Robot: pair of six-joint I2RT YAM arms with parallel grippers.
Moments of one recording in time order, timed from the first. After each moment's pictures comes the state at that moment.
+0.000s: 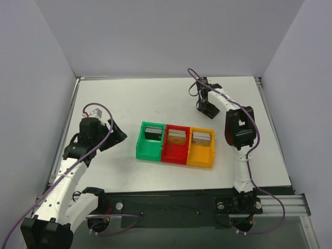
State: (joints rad) left arm -0.17 0.88 0.77 -0.60 0.11 -0.64; right arm 0.29 2.27 1.85 -0.71 0.34 0.24
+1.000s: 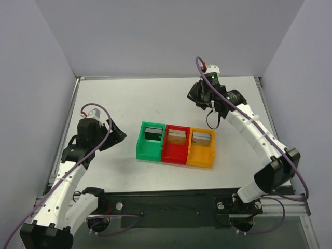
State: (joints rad) left arm -0.17 0.84 0.77 -0.60 0.11 -0.64; right arm 0.47 1.60 1.59 -0.71 0.31 0.34
